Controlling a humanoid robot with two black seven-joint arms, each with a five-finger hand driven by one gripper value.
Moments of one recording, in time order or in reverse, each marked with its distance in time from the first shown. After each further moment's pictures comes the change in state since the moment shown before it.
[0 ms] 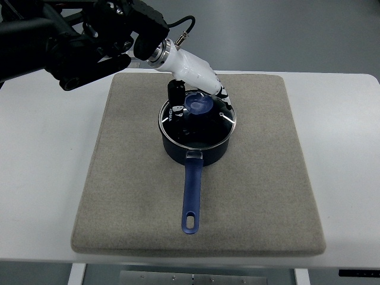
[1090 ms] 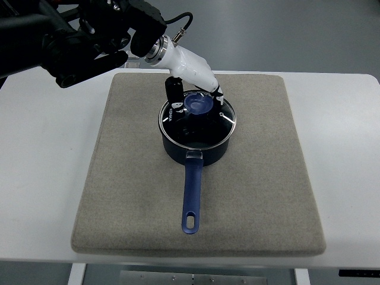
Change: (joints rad) left arm -0.008 0.008 0.009 -0.001 0.006 -0.001 0.000; right arm 0.000 0.000 0.000 0.000 0.000 0.000 0.000
